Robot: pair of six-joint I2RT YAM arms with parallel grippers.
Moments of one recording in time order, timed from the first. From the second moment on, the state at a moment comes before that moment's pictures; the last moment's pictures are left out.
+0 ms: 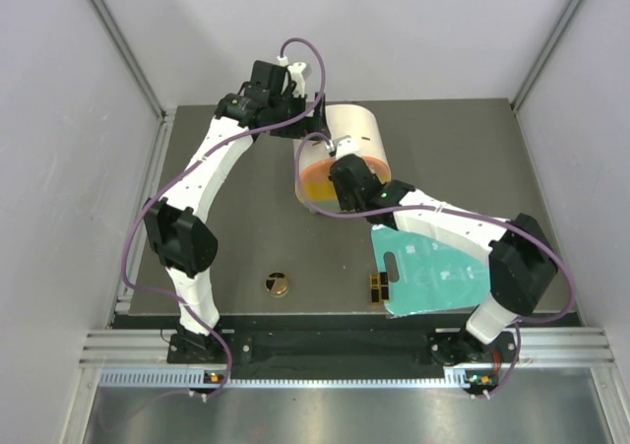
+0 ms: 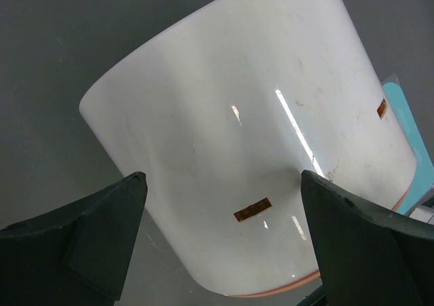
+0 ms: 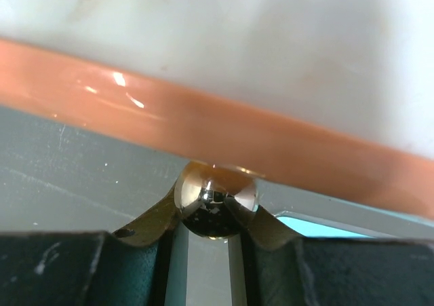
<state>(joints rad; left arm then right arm) -0.41 1.90 2.01 -0.82 0.27 -0.22 0.84 1.62 1.24 -0.31 0.41 0.24</state>
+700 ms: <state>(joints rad) -0.41 1.92 2.03 -0.82 0.27 -0.23 0.85 1.46 1.13 -0.42 0.40 0.32</state>
